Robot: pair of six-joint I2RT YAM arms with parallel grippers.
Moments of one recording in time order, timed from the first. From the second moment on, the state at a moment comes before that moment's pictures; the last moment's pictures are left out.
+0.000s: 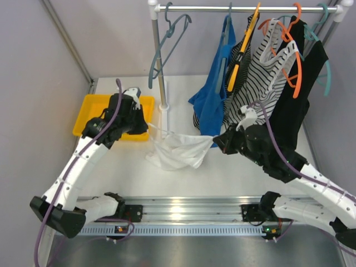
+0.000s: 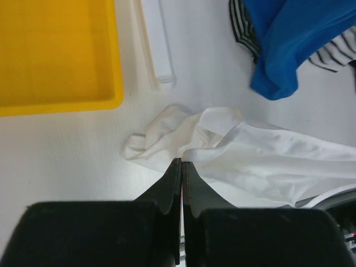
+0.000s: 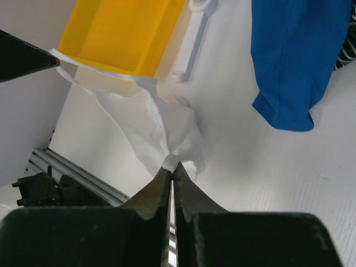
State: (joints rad) left arm -0.42 1.18 1.27 -0.87 -0.04 -0.39; right arm 0.89 0.82 0.91 -0.49 0.23 0.66
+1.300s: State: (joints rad) left arm -0.59 0.84 0.57 -0.56 0.12 -0.82; right arm 0.85 0.99 0.58 -0.53 0.01 0.68
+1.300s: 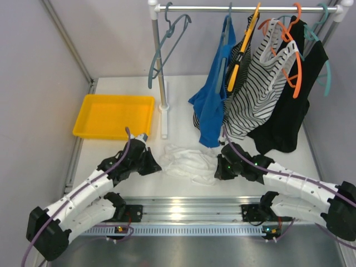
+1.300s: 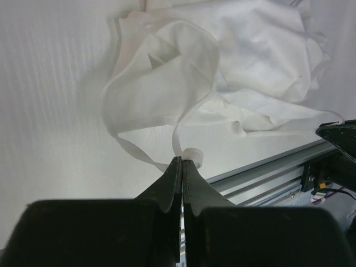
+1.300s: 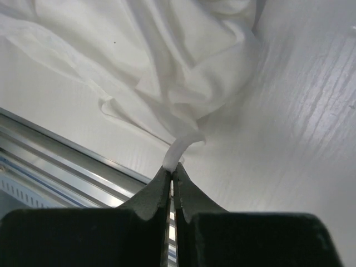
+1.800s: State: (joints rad) left arm -0.68 0.81 0.56 -0.52 -0.14 -0.92; right arm 0.85 0.95 0.68 -0.54 0.05 0.68
